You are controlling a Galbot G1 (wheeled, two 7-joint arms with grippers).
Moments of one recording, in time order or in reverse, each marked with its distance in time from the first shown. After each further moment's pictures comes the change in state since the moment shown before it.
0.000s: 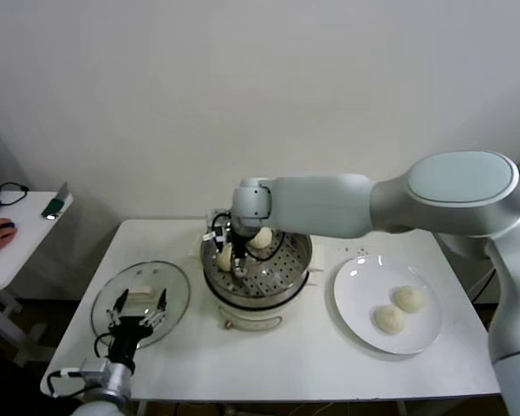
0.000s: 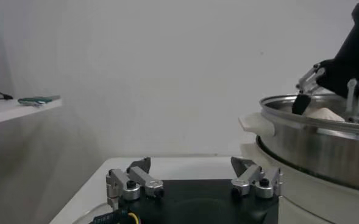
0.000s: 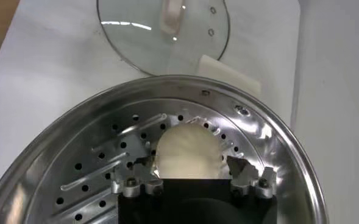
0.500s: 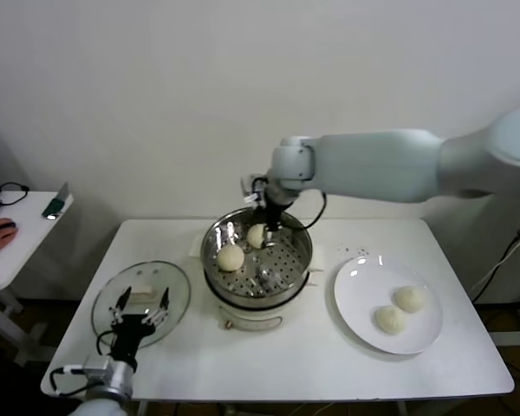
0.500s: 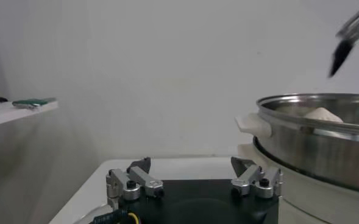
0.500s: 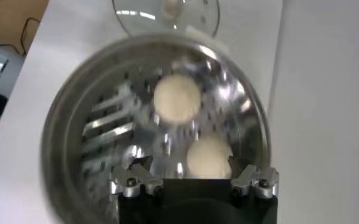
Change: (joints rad) left arm -0.011 0.007 0.010 0.005 0.008 0.004 0.001; right arm 0.301 -0.278 -0.165 0.182 0.041 0.129 -0.157
